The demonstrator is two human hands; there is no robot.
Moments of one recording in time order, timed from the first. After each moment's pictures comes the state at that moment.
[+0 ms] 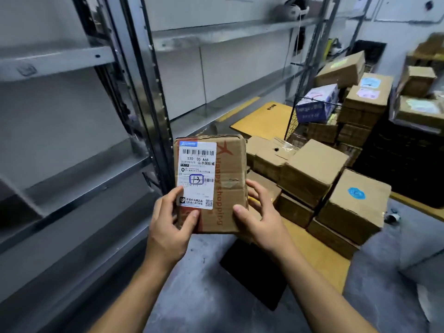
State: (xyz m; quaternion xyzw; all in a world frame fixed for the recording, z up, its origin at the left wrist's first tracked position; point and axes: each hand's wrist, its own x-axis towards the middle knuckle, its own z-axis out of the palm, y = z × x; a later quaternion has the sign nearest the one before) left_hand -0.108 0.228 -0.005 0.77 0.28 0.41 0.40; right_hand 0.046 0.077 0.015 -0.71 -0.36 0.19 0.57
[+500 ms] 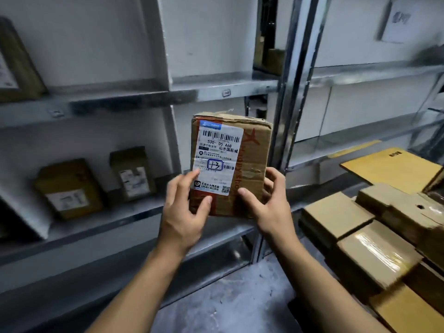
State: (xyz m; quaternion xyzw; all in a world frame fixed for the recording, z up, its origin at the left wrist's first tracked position) left_hand -0.332 0.340 0.068 0.75 0.37 0.52 0.18; right_hand -0.154 0.277 0.079 -0.57 -0.47 0.22 0.64
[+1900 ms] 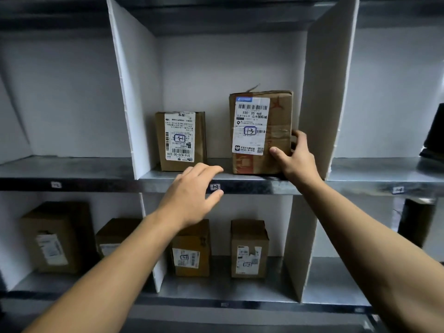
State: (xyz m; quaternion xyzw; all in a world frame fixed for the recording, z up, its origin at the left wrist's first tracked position) left_hand -0.559 0.516 0.232 0.78 0.53 0.32 -0.13; right_hand -0.309 0.605 0.260 -0.49 -0.63 0.18 0.57
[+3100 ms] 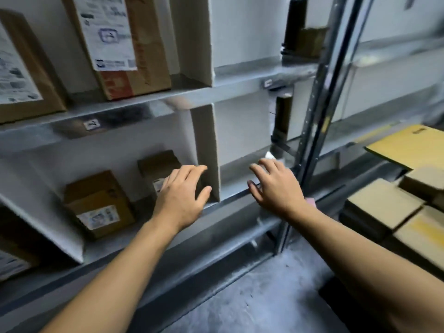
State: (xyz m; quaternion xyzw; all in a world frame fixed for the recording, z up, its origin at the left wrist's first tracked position) left_hand -0.435 0.486 0.083 0.88 0.40 0.26 0.03; right_hand -0.194 0.419 0.047 -0.69 -0.66 -0.18 0.21
